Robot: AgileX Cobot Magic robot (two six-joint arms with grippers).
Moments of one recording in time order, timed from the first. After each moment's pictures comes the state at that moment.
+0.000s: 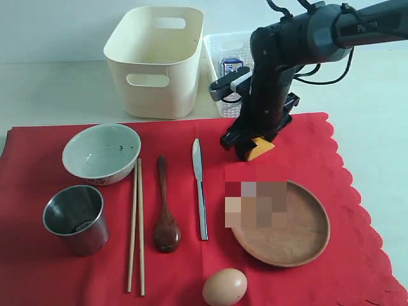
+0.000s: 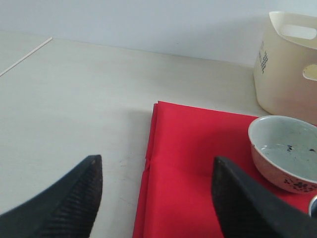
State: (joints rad) left arm 0.08 0.01 0.00 0.06 0.36 -0.14; right arm 0.46 2.20 -1.51 -0.05 0.85 -0.14
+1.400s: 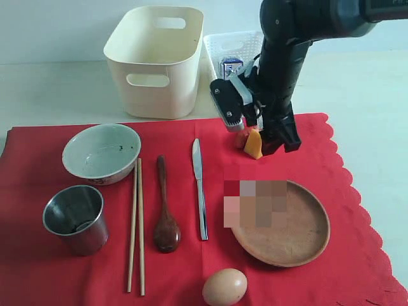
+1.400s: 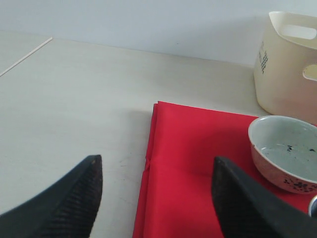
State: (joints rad) left arm 0.08 0.01 0.00 0.06 0.36 -0.14; right arm 0.46 2.09 -1.51 -0.02 0.97 -1.38
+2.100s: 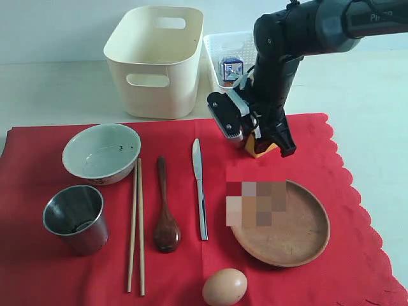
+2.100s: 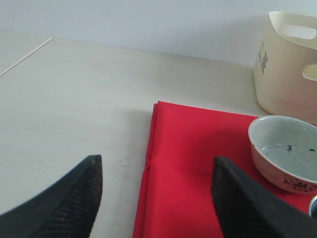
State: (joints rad) left arm 0.08 0.01 0.00 0.06 0.36 -0.14; right arm 0.46 2.16 -1.51 -0.04 0.88 -1.45
